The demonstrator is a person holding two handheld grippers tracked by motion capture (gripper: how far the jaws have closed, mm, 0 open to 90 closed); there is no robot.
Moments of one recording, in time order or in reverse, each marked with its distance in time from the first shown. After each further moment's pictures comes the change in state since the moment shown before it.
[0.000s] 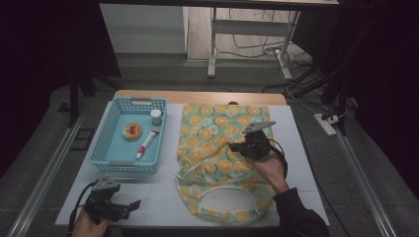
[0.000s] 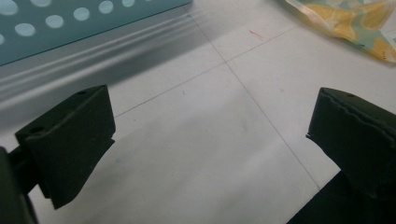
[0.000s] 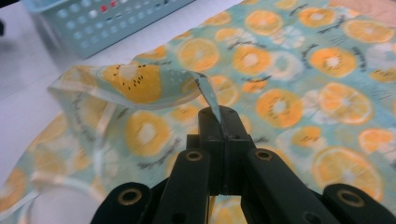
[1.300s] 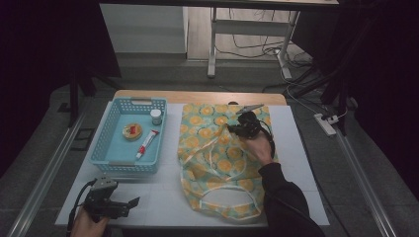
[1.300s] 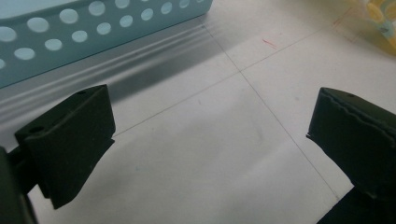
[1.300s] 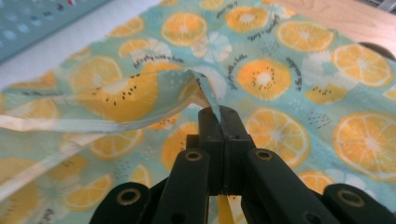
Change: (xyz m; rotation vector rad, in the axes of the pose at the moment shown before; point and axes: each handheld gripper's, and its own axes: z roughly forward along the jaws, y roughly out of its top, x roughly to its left) left arm 0.003 0.001 0.000 -0.025 0.044 0.017; right arm -0.067 0.016 0.068 0.043 -0.112 0.049
